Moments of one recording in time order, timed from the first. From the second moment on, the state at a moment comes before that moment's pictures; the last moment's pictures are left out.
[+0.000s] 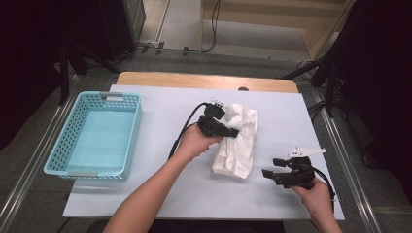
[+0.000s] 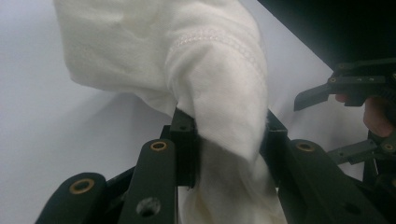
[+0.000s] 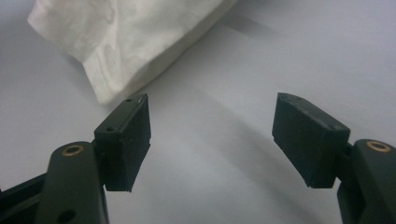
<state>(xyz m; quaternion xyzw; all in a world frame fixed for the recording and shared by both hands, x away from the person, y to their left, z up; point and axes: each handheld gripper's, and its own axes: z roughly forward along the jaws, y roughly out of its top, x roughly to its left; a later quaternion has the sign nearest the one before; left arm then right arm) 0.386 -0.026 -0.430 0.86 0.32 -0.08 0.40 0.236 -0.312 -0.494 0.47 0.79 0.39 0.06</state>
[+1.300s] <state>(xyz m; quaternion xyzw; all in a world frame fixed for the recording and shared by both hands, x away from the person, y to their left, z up) 0.394 0.069 -0.375 0.86 0.34 -0.07 0.38 0.241 -0.299 -0.492 0.45 0.80 0.39 0.05</state>
